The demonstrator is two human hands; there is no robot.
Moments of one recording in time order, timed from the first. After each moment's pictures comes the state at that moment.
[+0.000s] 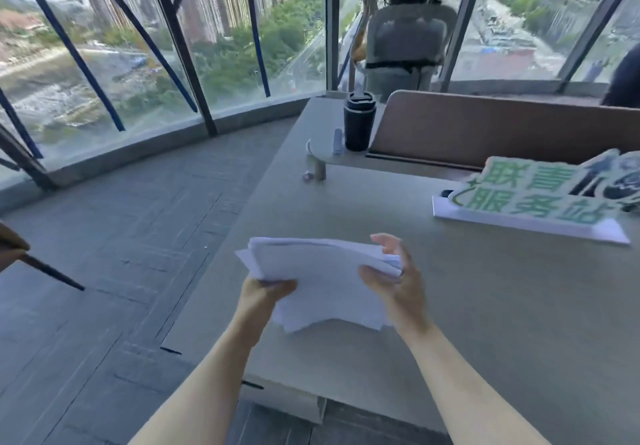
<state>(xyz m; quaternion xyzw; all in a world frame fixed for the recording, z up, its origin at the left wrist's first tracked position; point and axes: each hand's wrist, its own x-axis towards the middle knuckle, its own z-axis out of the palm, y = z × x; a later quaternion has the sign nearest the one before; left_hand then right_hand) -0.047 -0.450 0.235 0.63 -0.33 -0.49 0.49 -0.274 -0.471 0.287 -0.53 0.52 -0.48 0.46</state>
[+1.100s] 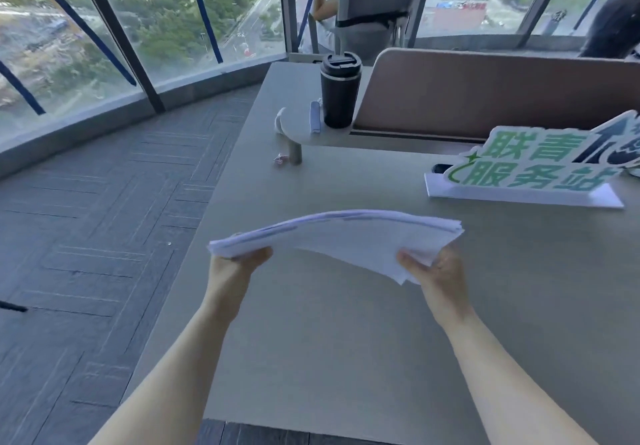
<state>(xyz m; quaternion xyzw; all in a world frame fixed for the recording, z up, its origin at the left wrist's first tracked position) -0.006 -0.560 0.203 0.59 -0.38 -0.46 0.54 -0.306 -0.553 0.220 -0.44 0.60 -0.50 0.44</state>
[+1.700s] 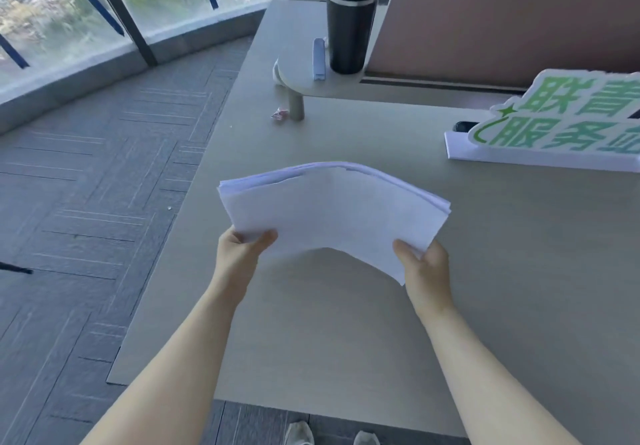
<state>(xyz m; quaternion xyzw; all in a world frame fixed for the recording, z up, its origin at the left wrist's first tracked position) -0.012 -0.569 0.142 0.61 -0.34 -0.49 0.52 -0.279 -0.554 0.151 -0.40 0.60 -0.50 0.47</state>
